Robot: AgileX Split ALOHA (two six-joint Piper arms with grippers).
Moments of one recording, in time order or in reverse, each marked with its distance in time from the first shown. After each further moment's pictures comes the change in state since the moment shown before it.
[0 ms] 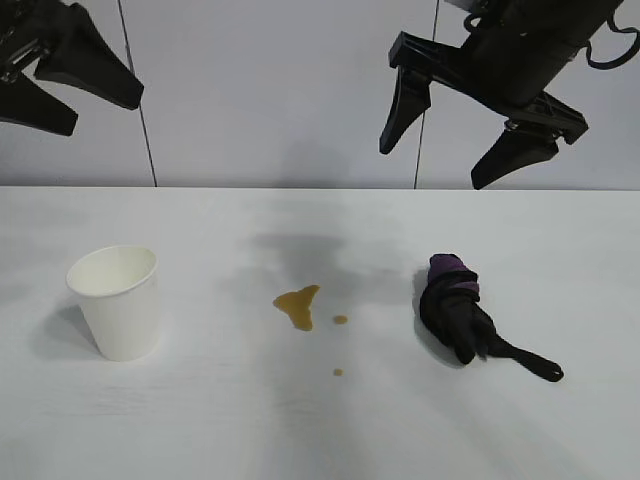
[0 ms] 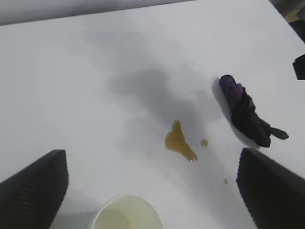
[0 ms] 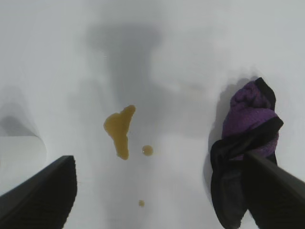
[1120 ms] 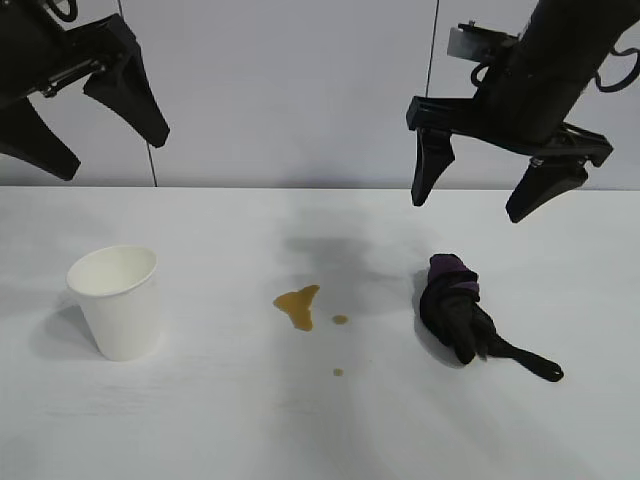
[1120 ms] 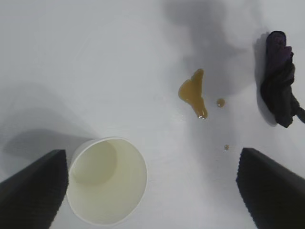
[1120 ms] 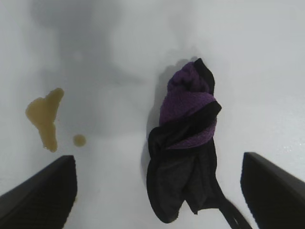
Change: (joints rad) left arm -0.099 0.070 -0.070 0.190 0.078 -0.418; right arm 0.000 0.078 0.000 -0.207 0.067 0.080
